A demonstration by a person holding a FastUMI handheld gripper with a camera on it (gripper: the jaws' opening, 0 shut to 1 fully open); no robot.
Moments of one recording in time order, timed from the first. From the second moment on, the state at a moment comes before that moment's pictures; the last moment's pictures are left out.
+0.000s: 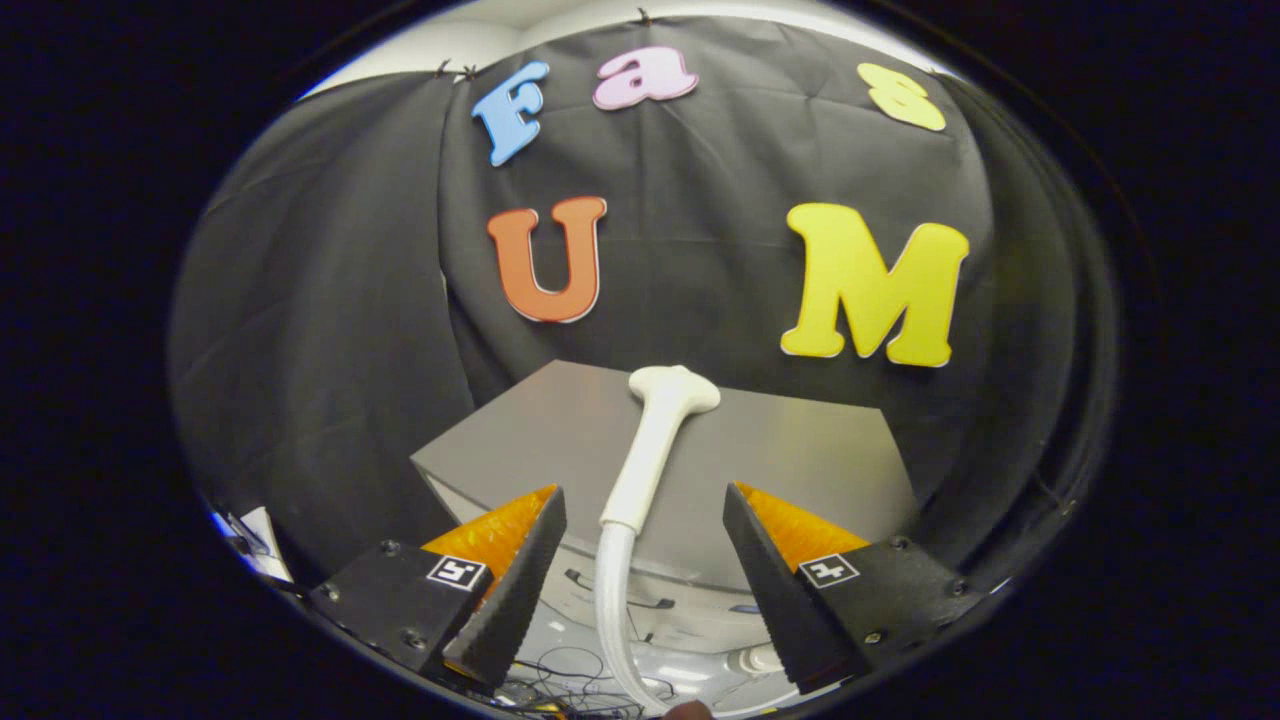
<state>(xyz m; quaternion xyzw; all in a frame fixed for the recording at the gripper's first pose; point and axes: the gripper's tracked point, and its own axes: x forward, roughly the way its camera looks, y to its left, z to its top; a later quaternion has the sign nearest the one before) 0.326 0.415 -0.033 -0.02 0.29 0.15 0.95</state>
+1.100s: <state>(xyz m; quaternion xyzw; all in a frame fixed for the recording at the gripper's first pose) 0.415 0.447 -0.106 0.04 0.38 0.09 0.92</state>
